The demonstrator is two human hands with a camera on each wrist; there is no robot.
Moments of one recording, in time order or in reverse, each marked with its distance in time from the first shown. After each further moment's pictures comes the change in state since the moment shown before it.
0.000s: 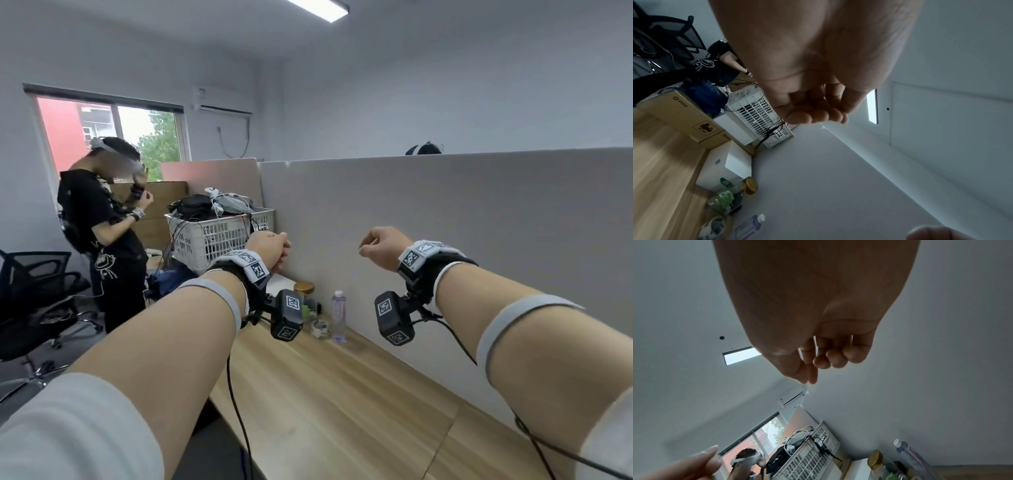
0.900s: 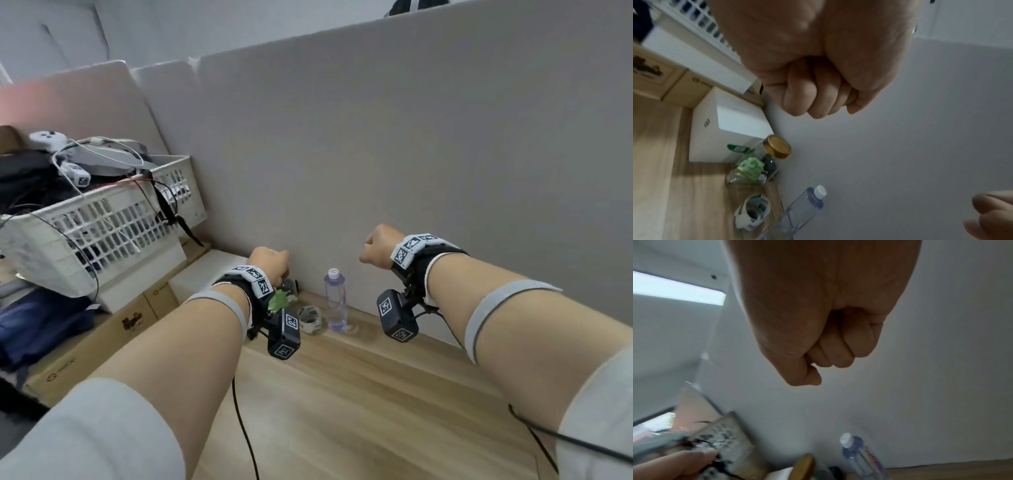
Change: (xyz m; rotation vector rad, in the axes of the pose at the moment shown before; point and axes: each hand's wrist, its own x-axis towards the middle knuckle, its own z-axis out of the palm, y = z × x) left_hand 0.395 -0.201 0.094 0.502 -0.346 -0.106; right_hand 0.311 0.132 0.210 -0.238 -0.150 0.446
